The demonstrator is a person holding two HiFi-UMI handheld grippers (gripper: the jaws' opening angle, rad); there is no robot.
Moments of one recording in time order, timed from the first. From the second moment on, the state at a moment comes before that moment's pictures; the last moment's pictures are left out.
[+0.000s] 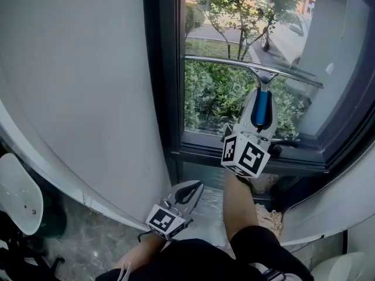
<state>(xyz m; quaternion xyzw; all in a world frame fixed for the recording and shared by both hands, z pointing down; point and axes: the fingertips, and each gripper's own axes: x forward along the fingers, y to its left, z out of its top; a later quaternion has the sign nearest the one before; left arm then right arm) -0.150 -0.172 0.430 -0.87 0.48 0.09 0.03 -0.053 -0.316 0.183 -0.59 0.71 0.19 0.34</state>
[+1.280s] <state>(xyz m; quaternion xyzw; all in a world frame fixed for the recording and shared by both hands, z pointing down) -0.158 -0.170 0.439 -0.87 0.48 0.09 0.02 -0.051 -0.313 0.219 -0.60 0.72 0.18 0.31</state>
